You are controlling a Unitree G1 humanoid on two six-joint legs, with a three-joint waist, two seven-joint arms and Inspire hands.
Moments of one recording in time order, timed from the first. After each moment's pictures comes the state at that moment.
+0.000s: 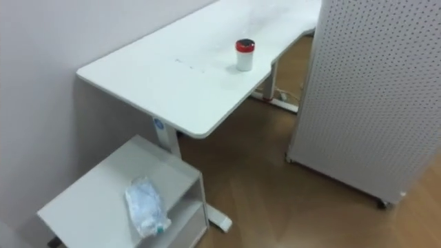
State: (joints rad) left arm 0.08 0.22 0.09 1.12 0.30 0.02 0.15; right arm 0.04 -0.26 -0.01 1.20 0.39 0.01 0.00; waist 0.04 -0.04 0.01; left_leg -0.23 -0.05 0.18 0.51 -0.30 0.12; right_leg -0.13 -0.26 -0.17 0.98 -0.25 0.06
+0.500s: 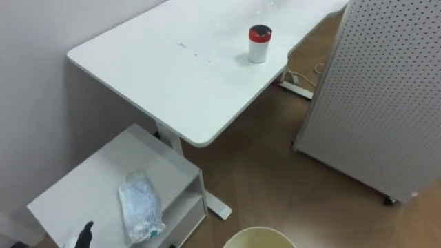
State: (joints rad) left arm -0.22 0.20 -0.06 1.06 0.28 -0.13 0.37; right arm -0.17 -0.26 0.21 1.29 0.40 -0.07 0.03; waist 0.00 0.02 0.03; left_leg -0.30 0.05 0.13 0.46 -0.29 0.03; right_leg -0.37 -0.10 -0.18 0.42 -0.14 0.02
